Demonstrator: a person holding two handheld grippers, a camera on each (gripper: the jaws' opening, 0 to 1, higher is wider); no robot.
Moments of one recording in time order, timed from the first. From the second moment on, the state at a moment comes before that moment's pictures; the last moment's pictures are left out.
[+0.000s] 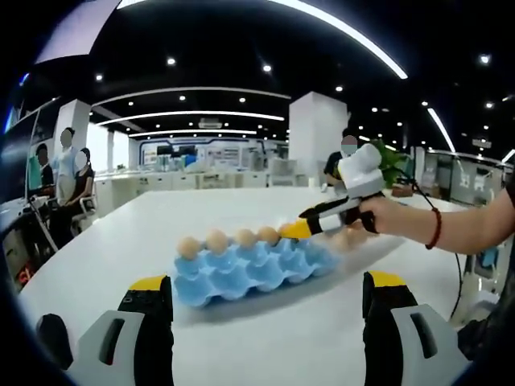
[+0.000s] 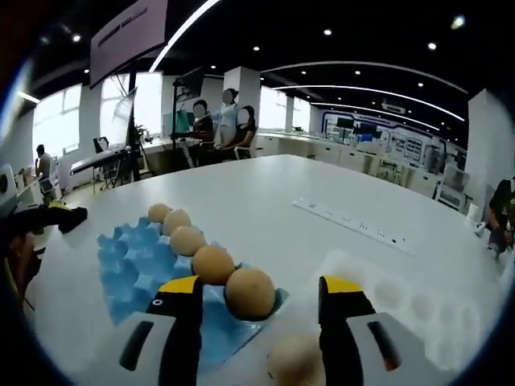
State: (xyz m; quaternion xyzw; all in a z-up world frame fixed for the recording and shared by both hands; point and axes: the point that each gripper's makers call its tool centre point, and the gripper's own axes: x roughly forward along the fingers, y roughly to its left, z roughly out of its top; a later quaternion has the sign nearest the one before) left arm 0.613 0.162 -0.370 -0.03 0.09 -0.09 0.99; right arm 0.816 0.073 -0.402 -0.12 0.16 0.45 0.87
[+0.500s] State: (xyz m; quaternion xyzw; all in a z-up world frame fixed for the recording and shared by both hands) left arm 0.616 0.153 -0.374 -0.03 0.10 -0.10 0.99; right arm 0.802 0.040 -0.395 -0.07 0.18 0.44 0.88
